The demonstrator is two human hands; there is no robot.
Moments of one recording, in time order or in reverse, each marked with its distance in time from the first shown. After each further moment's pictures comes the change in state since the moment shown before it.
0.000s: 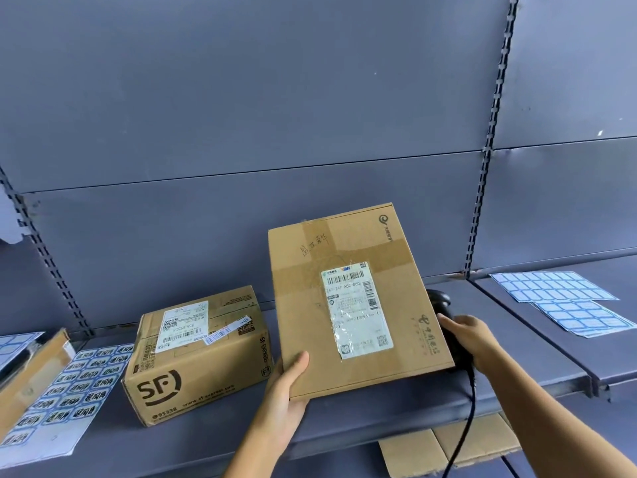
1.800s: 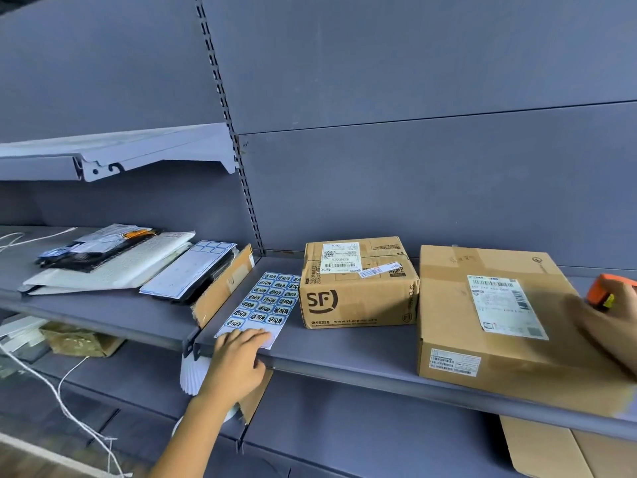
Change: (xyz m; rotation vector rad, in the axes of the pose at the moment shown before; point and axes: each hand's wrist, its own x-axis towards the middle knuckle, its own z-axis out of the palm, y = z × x) left_hand -0.133 0.115 -0.231 2.023 0.588 0.277; right_hand 0.012 0.012 0.073 -0.372 0.074 -0.490
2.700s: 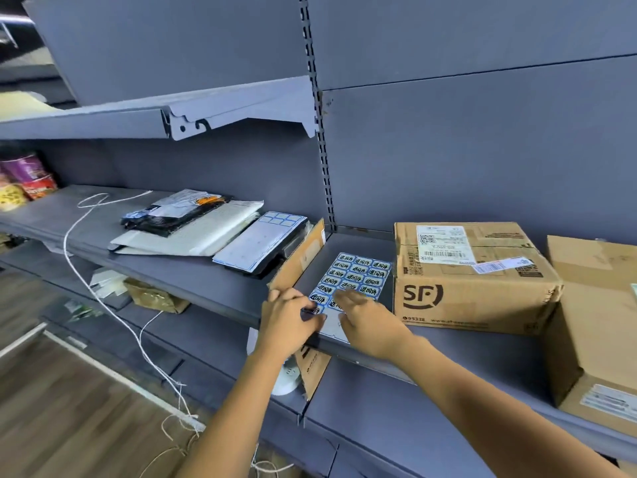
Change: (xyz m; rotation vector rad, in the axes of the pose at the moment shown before) left_hand 0.038 -0.057 -0.011 -0.136 0.098 -0.217; right_hand -0.188 -0.379 0.192 -0.051 -0.788 -0.923
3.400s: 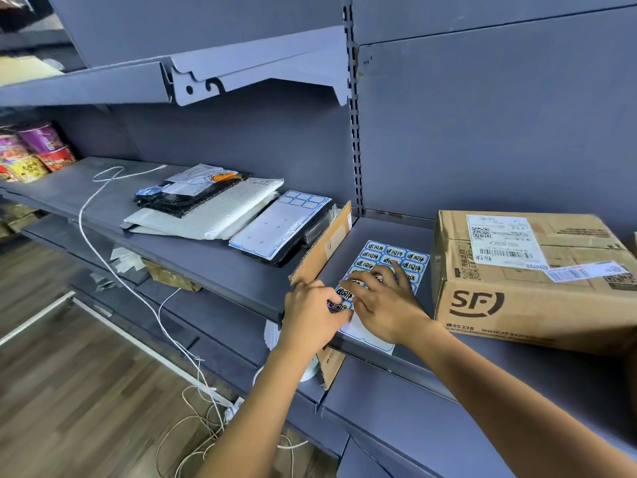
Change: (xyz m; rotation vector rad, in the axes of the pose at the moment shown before) left_hand 0.013 -0.002 0.002 -0.099 -0.005 -0.080; right_hand 0.051 0.013 0.020 -0.250 -0.004 -0.016
